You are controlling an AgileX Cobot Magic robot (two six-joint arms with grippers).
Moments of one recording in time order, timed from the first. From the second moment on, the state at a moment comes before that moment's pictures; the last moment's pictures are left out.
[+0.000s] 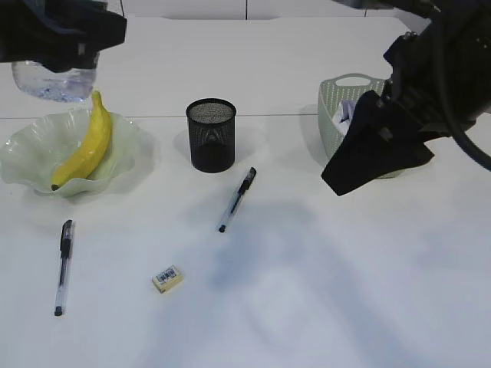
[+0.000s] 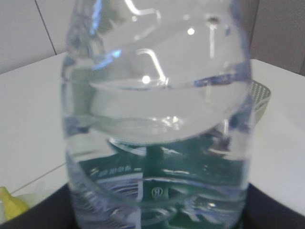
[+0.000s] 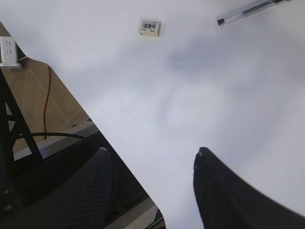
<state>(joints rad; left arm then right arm) -0.43 1.21 -0.91 -1.17 0.13 1.25 0.40 1.44 -1.33 0.44 1.24 -0.53</state>
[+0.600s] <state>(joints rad) -0.29 1.16 -0.90 -1.27 0.09 1.25 0.40 1.44 -1.33 0.44 1.24 -0.53</state>
